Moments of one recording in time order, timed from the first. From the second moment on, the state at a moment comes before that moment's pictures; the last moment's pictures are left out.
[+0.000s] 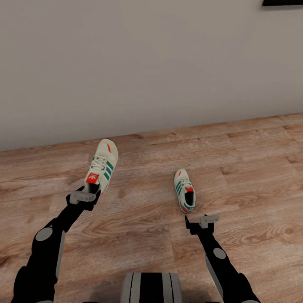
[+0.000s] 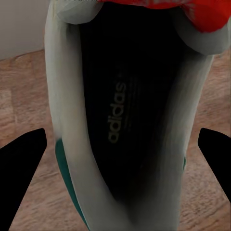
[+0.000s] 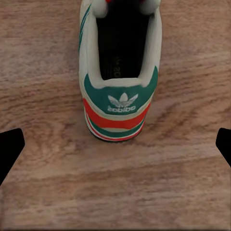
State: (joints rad) left arm -0.39 -0.08 0.38 -1.47 -0.30 0.07 -0.54; right arm -0.42 0.03 -0.02 -0.86 0.10 -0.16 0.01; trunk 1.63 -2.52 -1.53
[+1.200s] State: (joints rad) left arm -0.39 -0.08 0.37 -1.50 -0.29 0.09 -0.54; right arm -0.42 0.03 -0.02 -0.86 0.10 -0.16 0.01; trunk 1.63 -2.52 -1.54
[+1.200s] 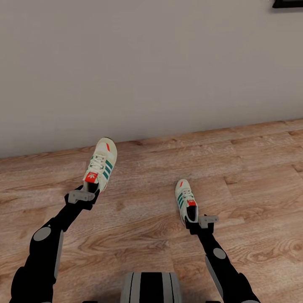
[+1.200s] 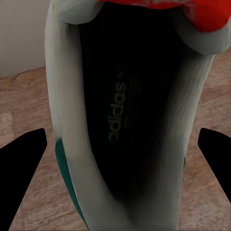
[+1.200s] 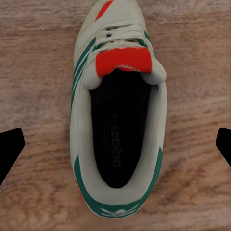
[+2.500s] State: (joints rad) left arm -0.39 -0.08 0.37 -1.51 -0.30 0.09 -0.54; right arm -0.42 0.04 -0.02 -0.87 0.10 -0.16 0.01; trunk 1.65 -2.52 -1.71
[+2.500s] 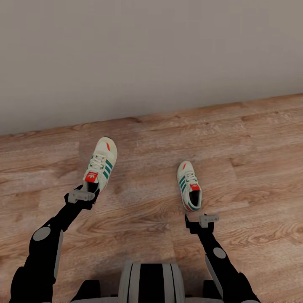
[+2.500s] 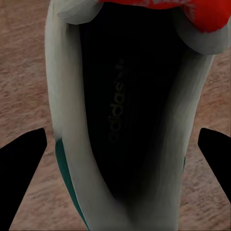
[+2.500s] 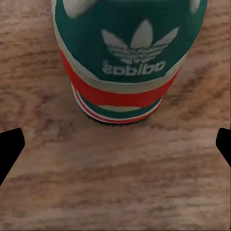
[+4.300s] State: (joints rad) left arm -0.39 -0.08 0.37 -1.51 -0.29 0.09 -0.54; right arm -0.42 0.03 -0.02 -0.88 0.10 -0.16 0.01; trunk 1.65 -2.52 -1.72
